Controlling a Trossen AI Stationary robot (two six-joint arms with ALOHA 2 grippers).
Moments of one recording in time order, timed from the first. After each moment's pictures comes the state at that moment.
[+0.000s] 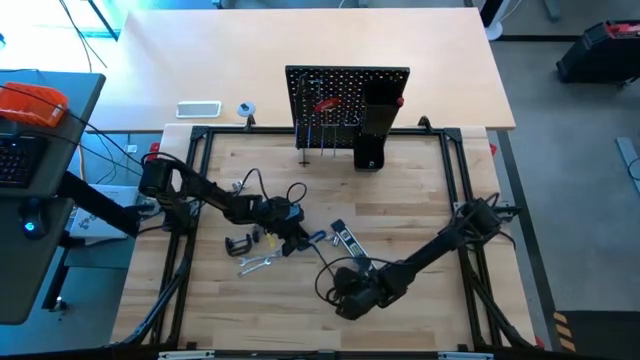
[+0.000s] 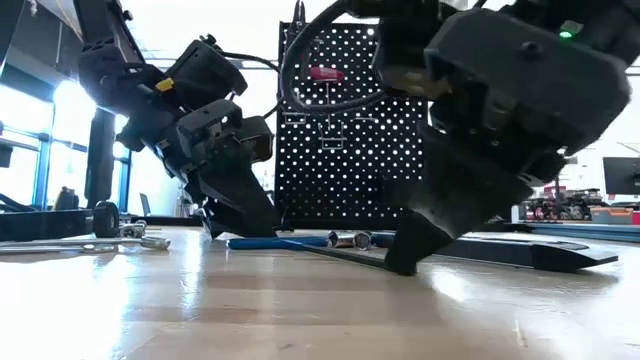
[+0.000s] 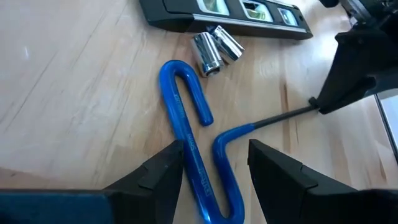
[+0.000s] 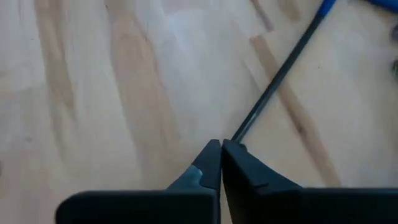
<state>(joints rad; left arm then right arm) -0.02 1.79 0.57 0.57 0.25 -0.51 0.54 2.10 1.23 -0.26 0.47 0.81</state>
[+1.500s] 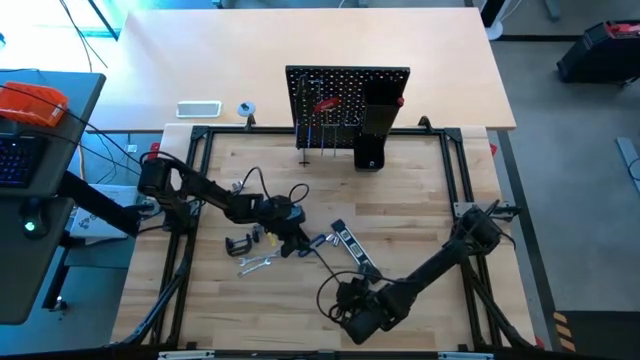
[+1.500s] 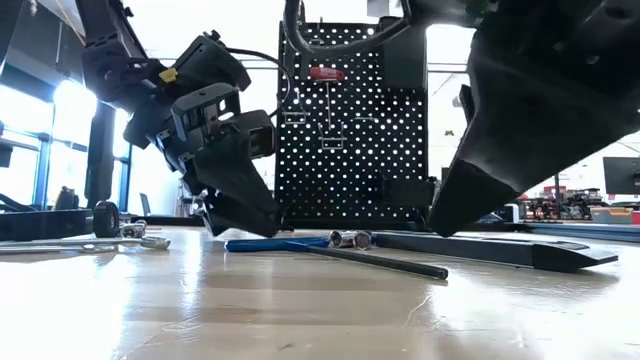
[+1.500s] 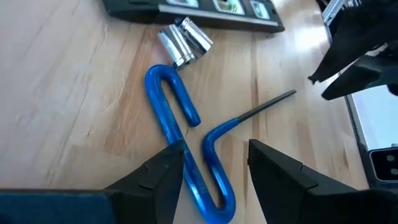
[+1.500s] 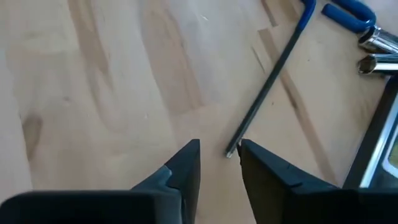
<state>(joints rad) 0.00 1.76 0.58 0.54 0.34 -0.52 0.67 2.12 1.47 -0.64 0.54 0.90</state>
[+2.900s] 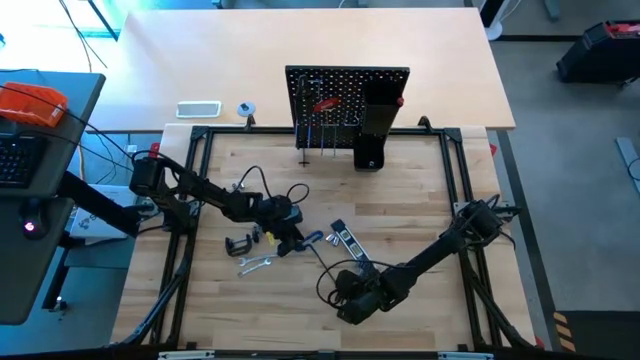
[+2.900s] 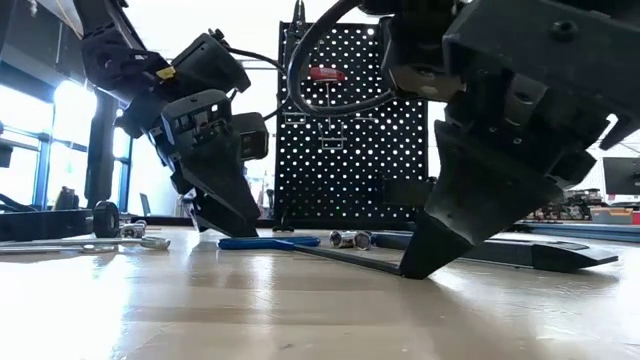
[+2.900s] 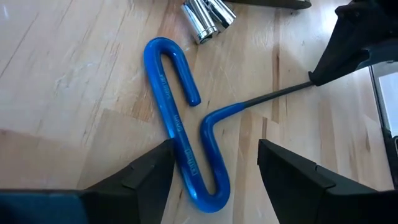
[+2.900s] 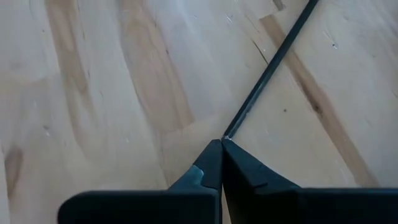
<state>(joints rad) -0.01 1.71 0.60 0.36 0.31 -0.48 0.57 2.11 1.23 -0.26 0.45 0.89</state>
